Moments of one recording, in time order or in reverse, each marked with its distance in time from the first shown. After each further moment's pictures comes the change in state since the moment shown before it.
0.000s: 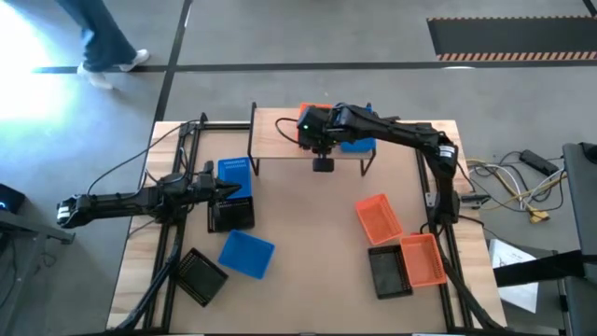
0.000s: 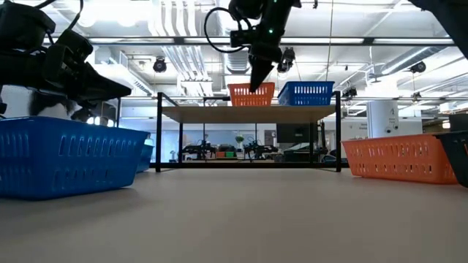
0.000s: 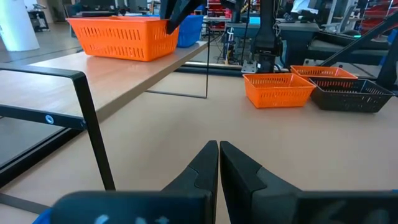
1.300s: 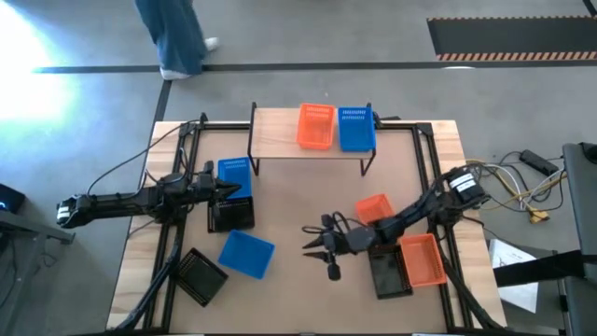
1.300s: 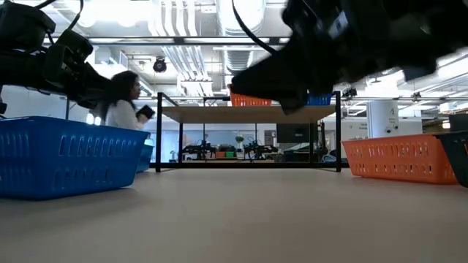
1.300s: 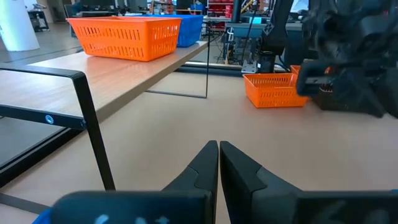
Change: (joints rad) left arm 0.000 0.000 0.000 0.000 0.000 0.000; right arm 0.680 -0.095 -1.258 2.045 0.058 0.550
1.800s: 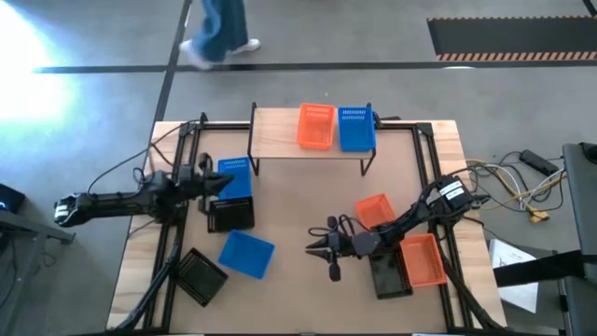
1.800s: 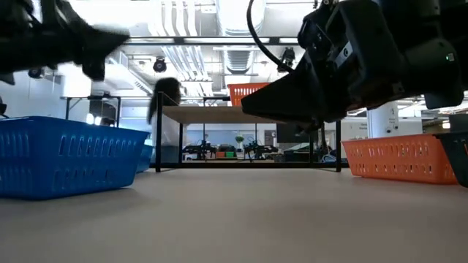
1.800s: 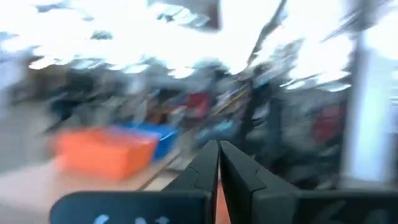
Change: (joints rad) left arm -0.002 0.068 0.000 0.513 0.123 -0.103; right arm 0.034 0.093 -0.048 0.194 0.102 0.039
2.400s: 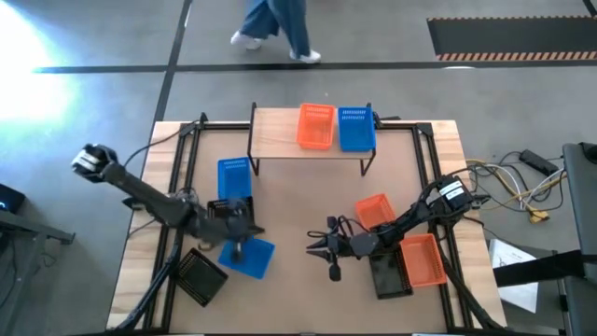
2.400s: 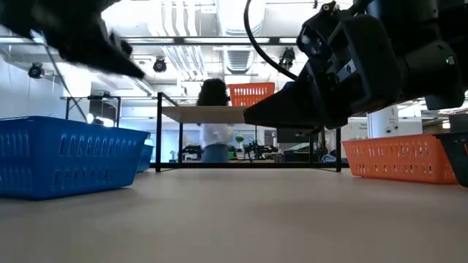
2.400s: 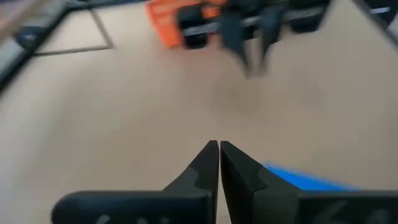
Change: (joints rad) left arm -0.672 0.821 0.599 -0.662 -0.547 -0.093; right arm 0.000 0.000 0.000 -0.061 0.000 -0.041
